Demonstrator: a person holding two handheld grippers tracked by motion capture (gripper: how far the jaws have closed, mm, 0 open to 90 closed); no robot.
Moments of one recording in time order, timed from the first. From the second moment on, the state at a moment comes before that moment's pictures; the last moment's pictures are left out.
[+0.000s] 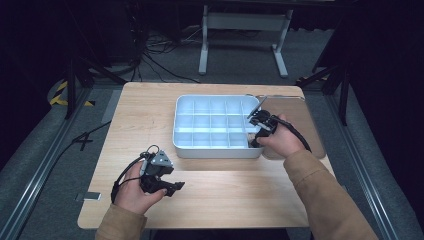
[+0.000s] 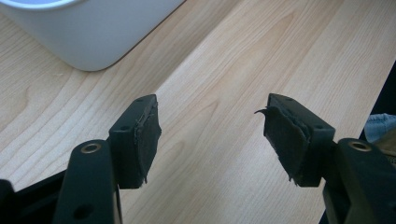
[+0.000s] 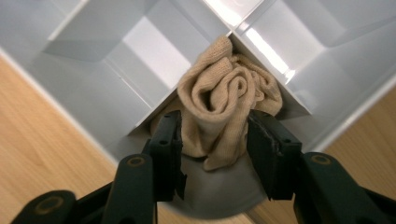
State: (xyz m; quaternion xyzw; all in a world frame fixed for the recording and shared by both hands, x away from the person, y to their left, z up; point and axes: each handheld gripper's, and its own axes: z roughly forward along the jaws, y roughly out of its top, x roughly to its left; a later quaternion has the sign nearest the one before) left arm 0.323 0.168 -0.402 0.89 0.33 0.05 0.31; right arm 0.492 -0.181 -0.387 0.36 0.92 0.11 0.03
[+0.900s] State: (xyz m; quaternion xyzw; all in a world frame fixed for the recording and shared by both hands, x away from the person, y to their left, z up) left arm 0.326 0.162 -0.398 0.89 0.32 0.05 0.31; right arm 0.406 -0.234 -0.340 0.26 0.90 0.34 0.06
